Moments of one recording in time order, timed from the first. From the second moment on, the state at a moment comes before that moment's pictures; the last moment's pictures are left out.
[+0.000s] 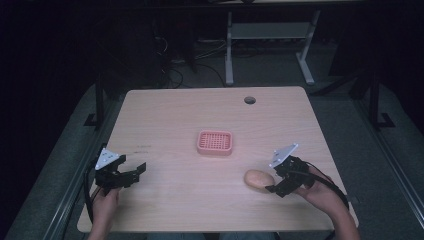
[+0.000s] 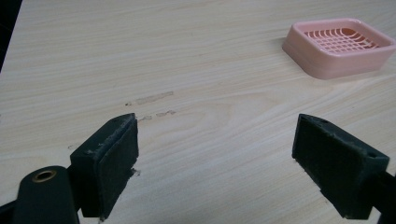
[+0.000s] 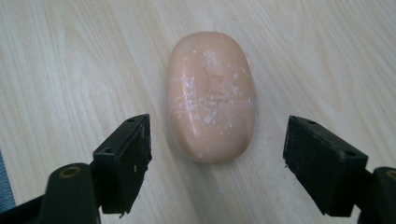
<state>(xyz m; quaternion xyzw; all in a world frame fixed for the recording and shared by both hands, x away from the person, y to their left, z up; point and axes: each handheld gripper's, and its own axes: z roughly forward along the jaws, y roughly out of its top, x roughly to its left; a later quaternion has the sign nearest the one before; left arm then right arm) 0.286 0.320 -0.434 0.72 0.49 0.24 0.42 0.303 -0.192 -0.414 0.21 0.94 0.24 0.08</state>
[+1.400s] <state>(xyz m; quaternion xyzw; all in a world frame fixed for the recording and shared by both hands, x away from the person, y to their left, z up) 0.287 0.320 -0.433 0.72 0.49 0.24 0.42 0.333 -0.143 -0.439 0.18 0.97 0.14 0.04</state>
